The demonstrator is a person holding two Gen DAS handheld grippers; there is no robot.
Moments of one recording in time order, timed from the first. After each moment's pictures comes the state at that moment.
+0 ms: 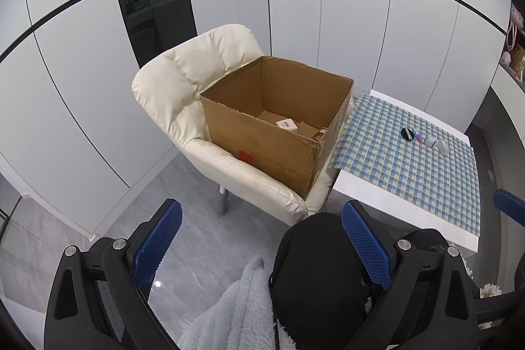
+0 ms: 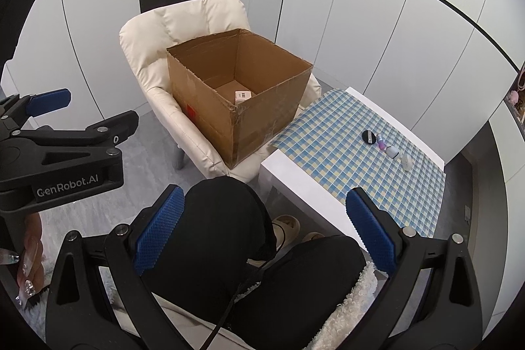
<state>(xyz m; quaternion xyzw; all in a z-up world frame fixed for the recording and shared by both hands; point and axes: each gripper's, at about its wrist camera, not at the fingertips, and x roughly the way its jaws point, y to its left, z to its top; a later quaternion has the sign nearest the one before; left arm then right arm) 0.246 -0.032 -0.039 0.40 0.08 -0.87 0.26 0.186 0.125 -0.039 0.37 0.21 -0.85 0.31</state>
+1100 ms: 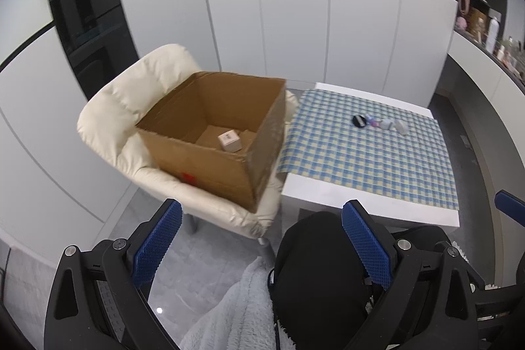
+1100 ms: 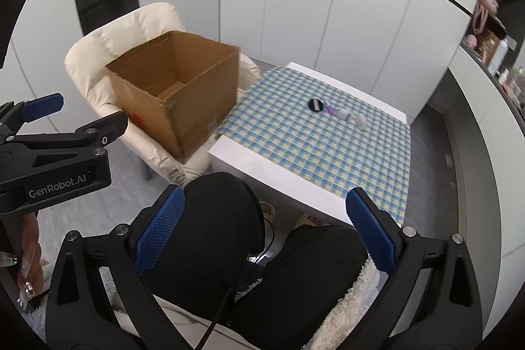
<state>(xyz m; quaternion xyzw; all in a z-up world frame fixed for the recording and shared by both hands) 0.185 0.041 -0.035 0.41 0.02 -0.90 0.16 0.160 0.211 -0.039 0.40 0.14 -0.88 0.20</state>
